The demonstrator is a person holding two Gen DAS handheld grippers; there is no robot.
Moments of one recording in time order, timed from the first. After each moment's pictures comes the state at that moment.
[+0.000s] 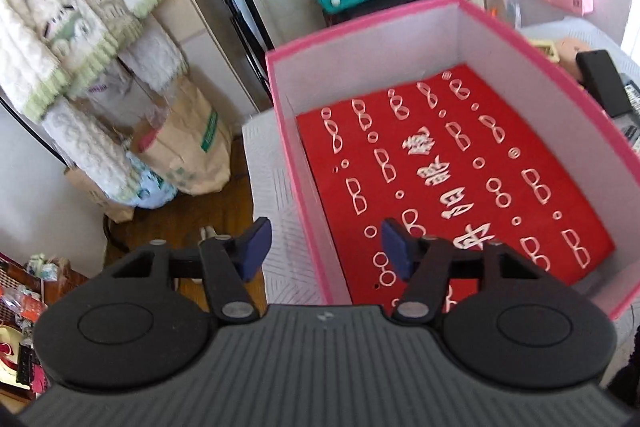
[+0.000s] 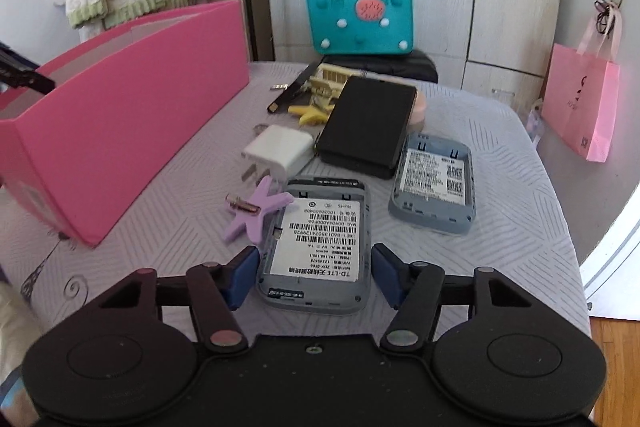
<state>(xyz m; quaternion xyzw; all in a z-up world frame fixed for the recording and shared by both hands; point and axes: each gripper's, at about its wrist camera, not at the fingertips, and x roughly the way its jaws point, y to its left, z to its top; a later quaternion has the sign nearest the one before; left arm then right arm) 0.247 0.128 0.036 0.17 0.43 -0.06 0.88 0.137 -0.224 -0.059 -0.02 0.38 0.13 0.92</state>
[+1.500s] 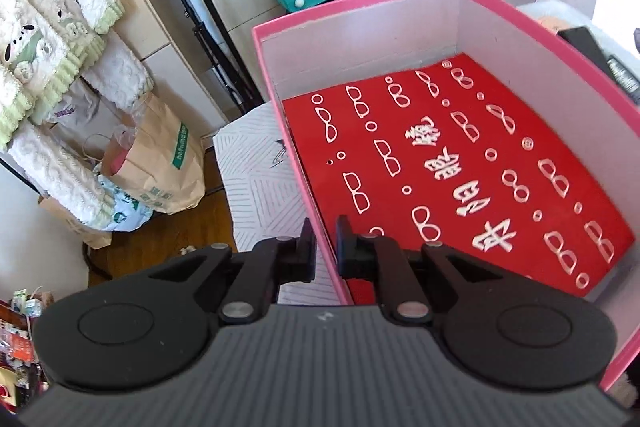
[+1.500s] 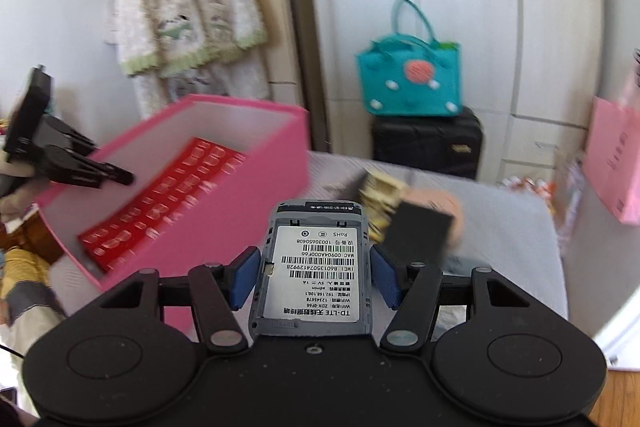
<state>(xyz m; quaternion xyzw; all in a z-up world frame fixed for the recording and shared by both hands) 0.261 0.145 0.022 0.19 0.41 -0.13 0.88 0.162 -0.213 0.034 0.00 0.31 0.23 0.92</state>
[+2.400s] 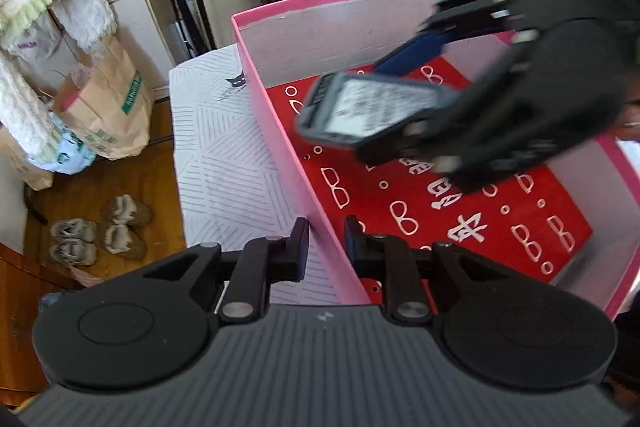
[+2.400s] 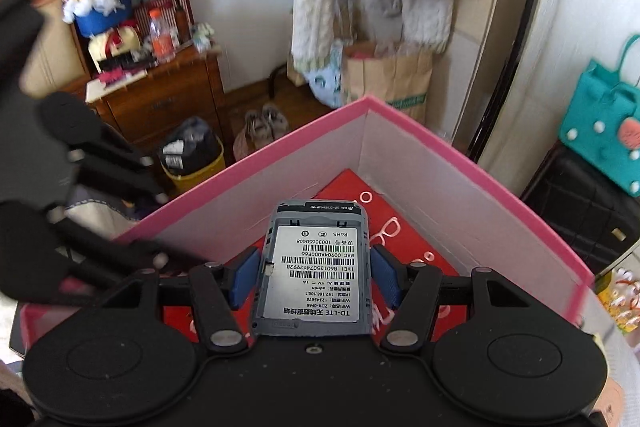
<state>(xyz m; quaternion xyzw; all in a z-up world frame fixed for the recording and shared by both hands) 0.233 0.163 0.016 0.08 0.47 -0.18 0.86 0.273 0.026 0.035 -0.17 0.42 0.40 0.80</state>
